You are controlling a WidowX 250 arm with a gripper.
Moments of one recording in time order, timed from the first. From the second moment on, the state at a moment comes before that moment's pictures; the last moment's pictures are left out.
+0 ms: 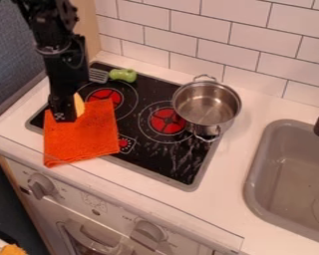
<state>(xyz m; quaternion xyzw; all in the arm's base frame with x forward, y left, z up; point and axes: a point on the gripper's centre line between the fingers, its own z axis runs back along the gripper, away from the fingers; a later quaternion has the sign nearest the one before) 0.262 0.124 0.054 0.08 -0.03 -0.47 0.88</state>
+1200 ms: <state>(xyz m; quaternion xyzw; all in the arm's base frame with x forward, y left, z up) 0.275 0.148 0.016 0.03 -0.01 -0.55 0.83</state>
